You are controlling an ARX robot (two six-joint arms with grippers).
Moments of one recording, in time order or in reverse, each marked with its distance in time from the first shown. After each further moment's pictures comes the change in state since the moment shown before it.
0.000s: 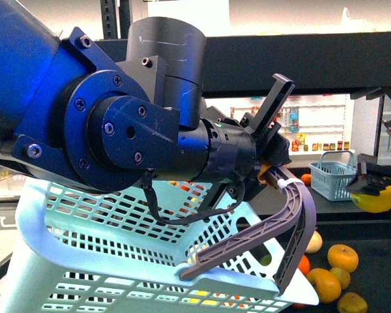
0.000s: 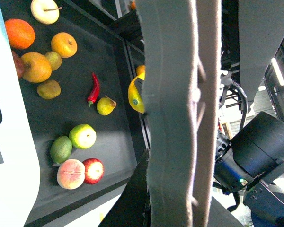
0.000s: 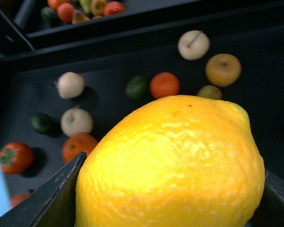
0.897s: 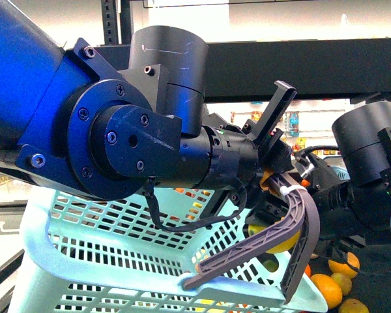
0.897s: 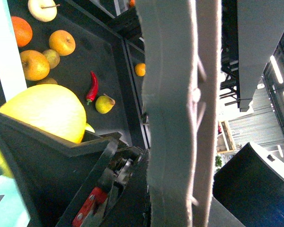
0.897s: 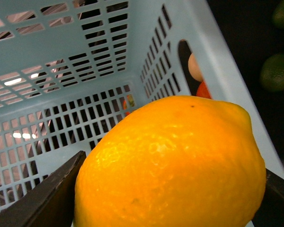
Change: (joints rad) left arm 0.001 0.000 0.000 0.000 0.003 -0.001; right arm 0.306 -0.046 -0.173 0.079 -0.030 0.293
